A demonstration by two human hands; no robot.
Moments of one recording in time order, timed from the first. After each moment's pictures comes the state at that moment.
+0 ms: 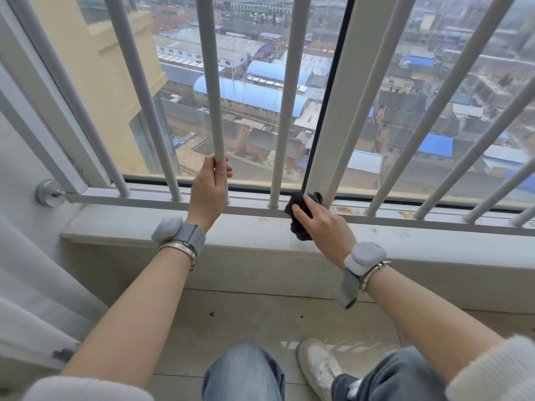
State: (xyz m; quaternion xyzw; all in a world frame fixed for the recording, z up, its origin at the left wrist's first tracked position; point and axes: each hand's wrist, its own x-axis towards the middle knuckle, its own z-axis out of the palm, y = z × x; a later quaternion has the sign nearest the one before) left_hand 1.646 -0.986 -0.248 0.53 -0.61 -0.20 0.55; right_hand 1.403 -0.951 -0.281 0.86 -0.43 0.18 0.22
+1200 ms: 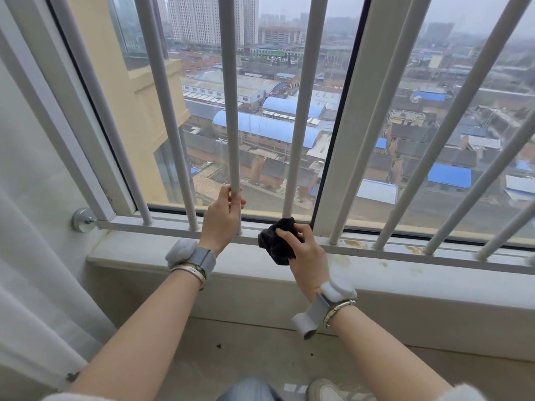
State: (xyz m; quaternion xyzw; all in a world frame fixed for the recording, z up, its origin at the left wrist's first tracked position) left_hand 1.648 -0.977 -0.226 0.59 -0.63 -0.16 0.48; right_hand 1.465 -0.956 -0.295 0.77 -0.51 0.38 0.01
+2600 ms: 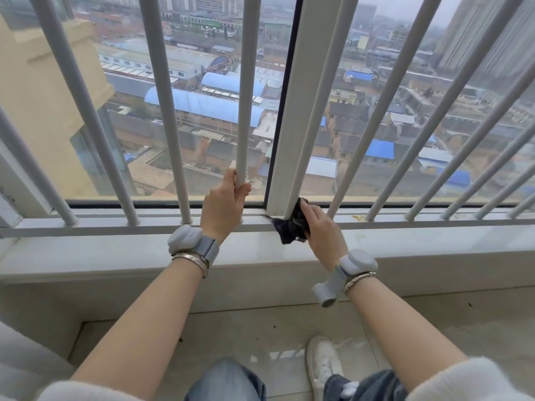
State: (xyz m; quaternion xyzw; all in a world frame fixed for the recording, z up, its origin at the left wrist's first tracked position) left_hand 1.572 -1.002 -0.246 0.51 -0.71 -0.10 0.47; right_hand 1.359 -0.947 -0.278 0.75 -0.62 0.24 0.05
